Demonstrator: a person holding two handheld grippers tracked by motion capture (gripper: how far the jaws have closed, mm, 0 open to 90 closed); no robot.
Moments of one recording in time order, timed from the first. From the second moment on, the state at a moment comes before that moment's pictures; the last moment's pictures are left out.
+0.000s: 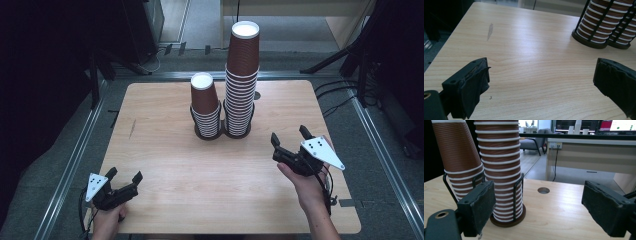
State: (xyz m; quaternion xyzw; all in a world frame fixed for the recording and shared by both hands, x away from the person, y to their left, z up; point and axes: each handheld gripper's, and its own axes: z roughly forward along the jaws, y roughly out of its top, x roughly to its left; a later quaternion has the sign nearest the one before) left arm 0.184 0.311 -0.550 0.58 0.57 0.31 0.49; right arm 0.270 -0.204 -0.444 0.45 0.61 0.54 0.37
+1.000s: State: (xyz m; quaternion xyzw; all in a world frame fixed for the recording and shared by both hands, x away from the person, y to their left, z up) left arm 0.184 0.311 -0.550 0.58 0.57 0.30 0.50; right arm 0.317 -0.142 -0.377 0.42 0.61 0.58 0.35
